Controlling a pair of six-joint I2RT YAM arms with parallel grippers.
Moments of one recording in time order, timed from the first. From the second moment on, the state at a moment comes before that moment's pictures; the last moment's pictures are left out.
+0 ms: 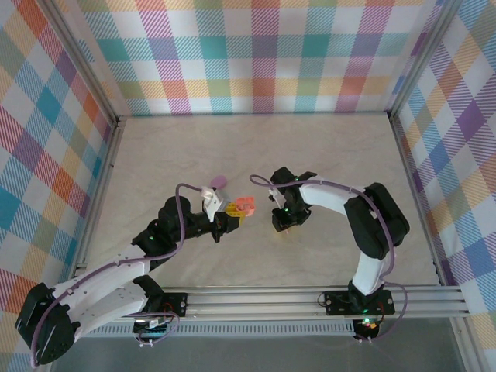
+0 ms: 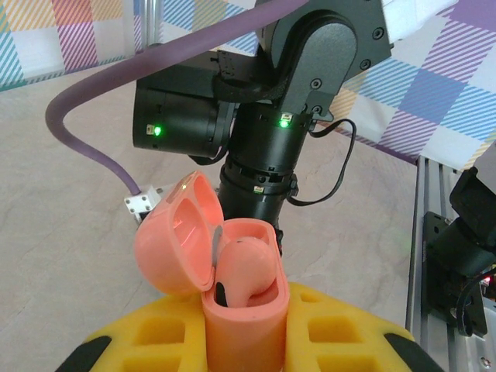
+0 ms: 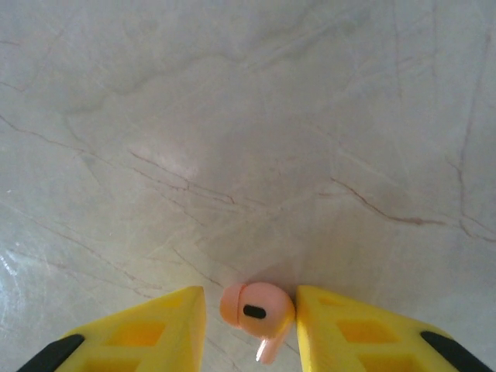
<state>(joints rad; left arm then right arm) -0.72 0.89 0.49 0.16 0.40 -0.10 0.64 1.80 1.10 -0.80 -0.17 0.17</state>
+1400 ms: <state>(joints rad) -0.72 0.89 0.49 0.22 0.38 -0.11 0.64 1.22 1.11 -0.76 -0.03 0.36</state>
